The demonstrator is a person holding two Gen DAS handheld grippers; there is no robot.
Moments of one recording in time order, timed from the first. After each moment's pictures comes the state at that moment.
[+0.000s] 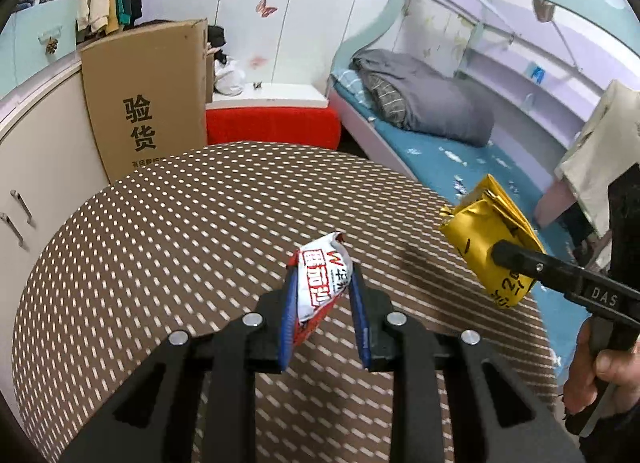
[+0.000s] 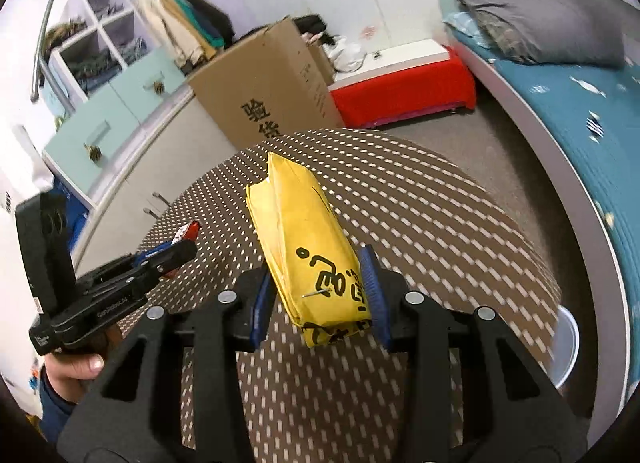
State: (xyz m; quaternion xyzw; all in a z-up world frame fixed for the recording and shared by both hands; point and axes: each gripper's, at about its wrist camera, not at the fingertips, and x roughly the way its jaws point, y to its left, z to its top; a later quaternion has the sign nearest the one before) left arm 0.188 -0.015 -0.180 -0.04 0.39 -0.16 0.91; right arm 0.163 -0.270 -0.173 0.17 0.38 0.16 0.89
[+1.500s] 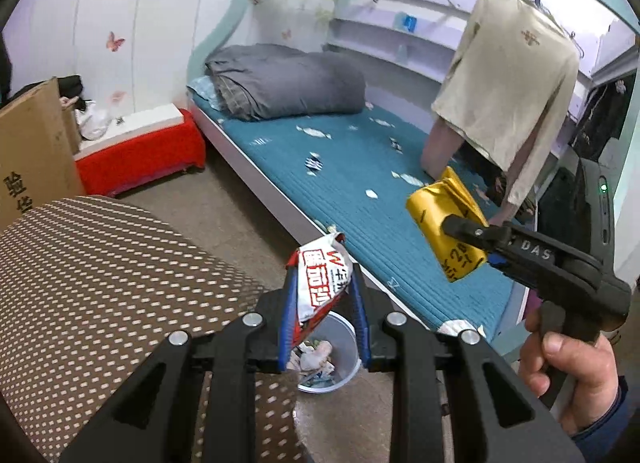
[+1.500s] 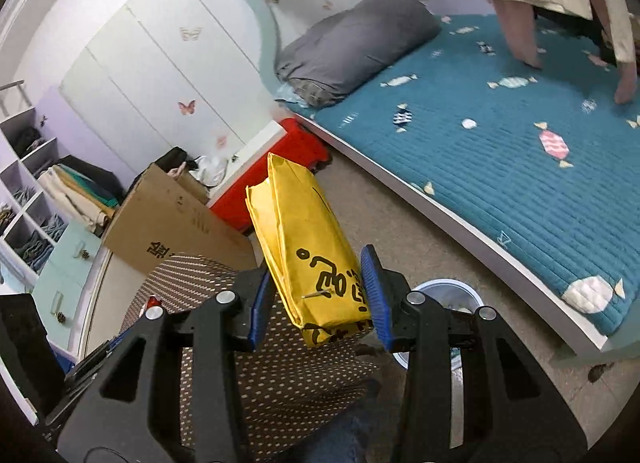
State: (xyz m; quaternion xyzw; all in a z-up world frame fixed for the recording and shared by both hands) left arm 0.105 -0.314 -0.154 0.04 0.37 -0.34 0.86; right arm 0.033 -0.538 -0.187 0.34 0.30 -0.07 0.89
